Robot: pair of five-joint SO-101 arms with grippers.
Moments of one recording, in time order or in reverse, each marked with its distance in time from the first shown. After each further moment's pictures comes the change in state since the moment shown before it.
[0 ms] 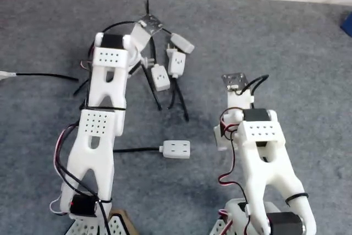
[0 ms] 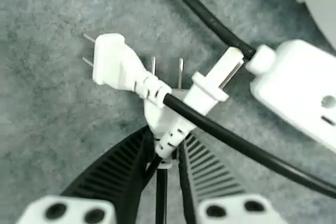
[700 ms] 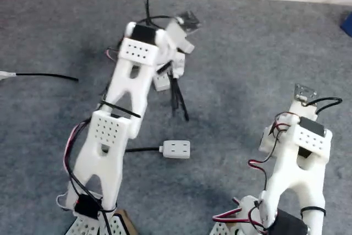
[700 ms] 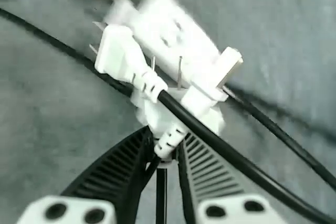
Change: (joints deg) left arm 9.6 -18.5 18.2 -2.1 7.8; right arm 29.5 0.0 -0.2 0.0 1.7
